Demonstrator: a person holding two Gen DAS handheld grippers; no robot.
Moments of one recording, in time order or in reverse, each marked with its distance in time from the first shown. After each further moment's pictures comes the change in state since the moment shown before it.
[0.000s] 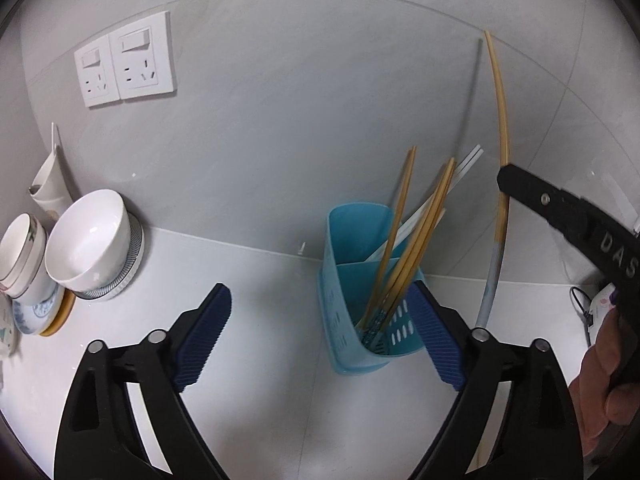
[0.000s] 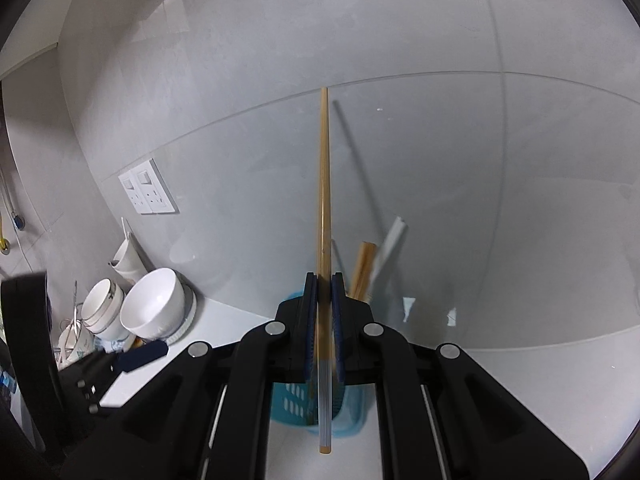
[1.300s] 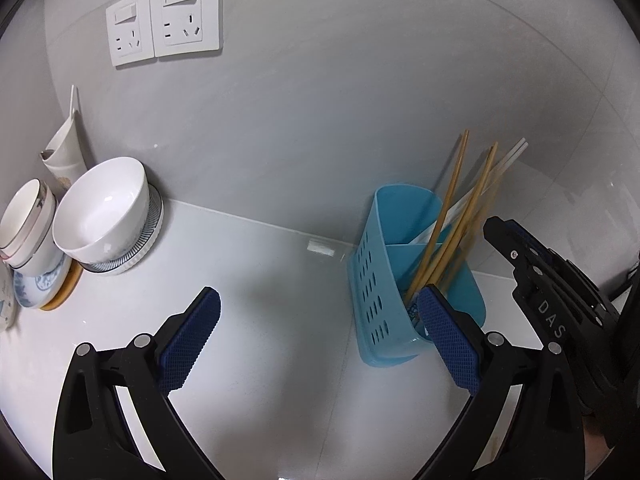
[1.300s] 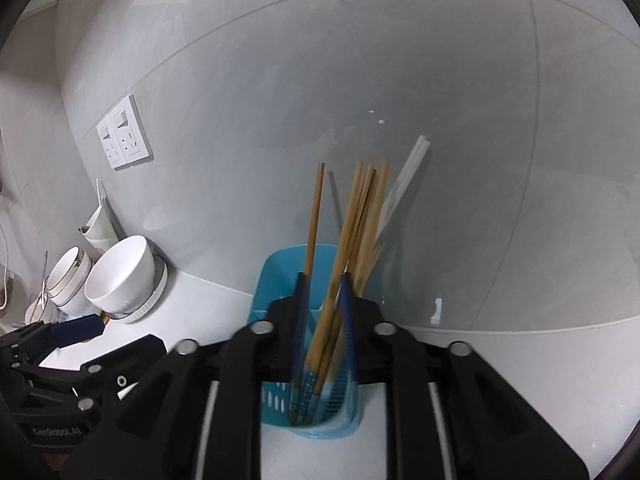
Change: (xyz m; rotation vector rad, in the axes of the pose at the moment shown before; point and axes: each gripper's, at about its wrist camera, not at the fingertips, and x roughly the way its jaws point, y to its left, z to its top) left arm 0.011 0.032 -0.010 -0.072 0.032 0.031; right arm 0.042 0.014 -0.056 -0.053 0.034 -0.097
